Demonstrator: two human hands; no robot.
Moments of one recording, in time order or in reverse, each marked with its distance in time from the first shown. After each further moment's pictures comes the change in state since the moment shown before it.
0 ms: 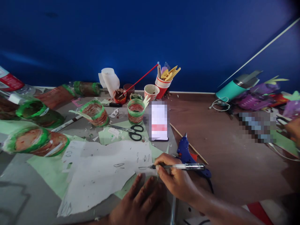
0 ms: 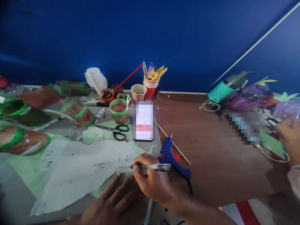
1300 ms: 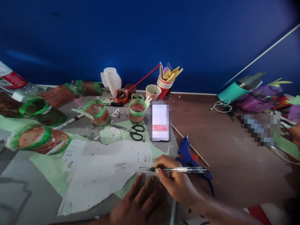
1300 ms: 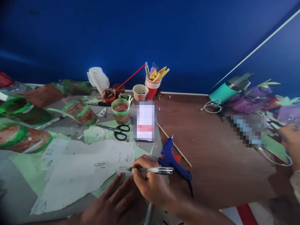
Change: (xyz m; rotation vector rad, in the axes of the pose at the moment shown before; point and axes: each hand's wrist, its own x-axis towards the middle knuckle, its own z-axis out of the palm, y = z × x) left_hand 0.002 0.000 -0.002 0.000 -0.043 0.003; right_hand -0.004 0.003 0.005 0.107 -0.009 -0.057
